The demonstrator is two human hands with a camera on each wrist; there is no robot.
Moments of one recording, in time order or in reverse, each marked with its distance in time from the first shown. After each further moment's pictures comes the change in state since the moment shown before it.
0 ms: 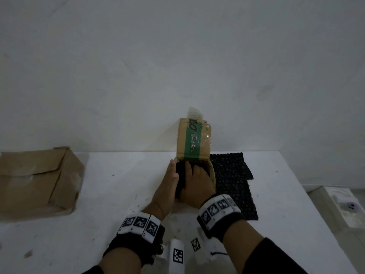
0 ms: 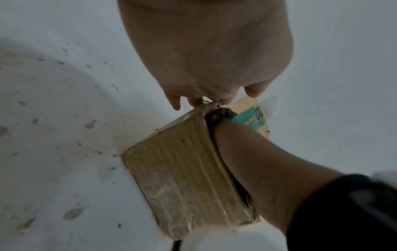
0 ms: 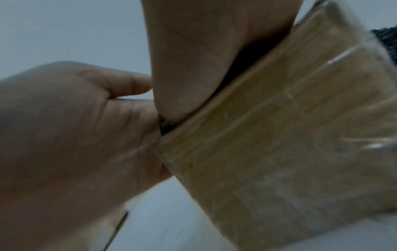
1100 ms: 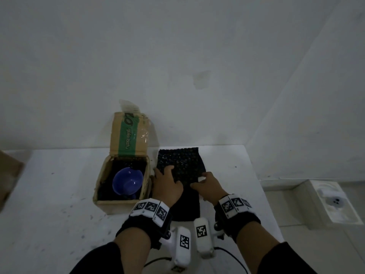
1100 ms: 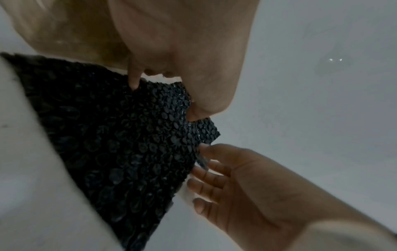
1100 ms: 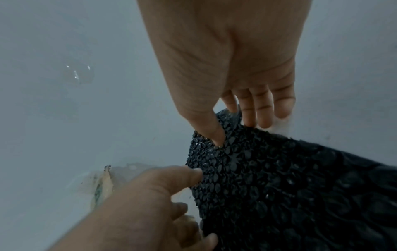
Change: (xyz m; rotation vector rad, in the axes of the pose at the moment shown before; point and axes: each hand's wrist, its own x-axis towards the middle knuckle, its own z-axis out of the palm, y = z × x) left_hand 0.059 0.011 0.186 0.791 0.153 -0.375; right_hand -0.027 0.223 -0.008 0.832 -0.214 0.503
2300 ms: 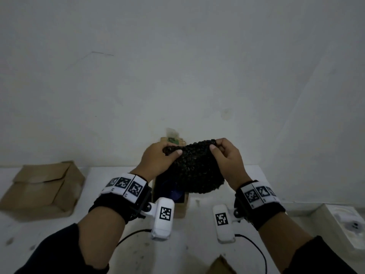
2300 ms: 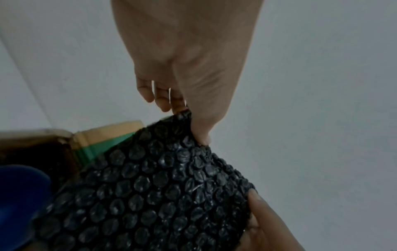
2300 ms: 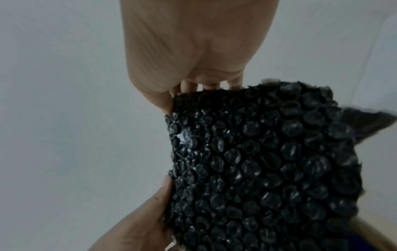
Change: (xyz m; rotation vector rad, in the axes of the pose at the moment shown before) left_hand -0.064 -0.006 -0.224 -0.200 0.257 0.434; right_hand -0.137 -0.158 -0.007 0.400 0.290 -0.814
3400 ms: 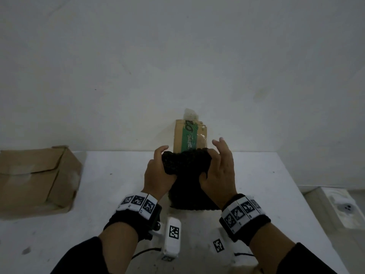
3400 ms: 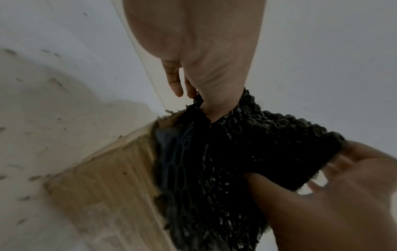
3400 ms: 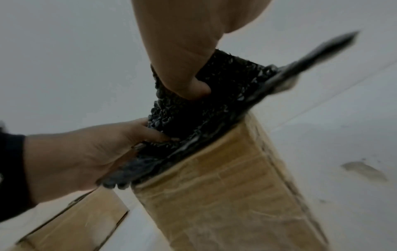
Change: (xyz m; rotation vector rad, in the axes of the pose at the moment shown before) left_hand 0.000 -0.141 0.042 -0.147 0.048 -0.070; right_hand -0.016 0.091 0.104 -0.812 0.122 -0.486
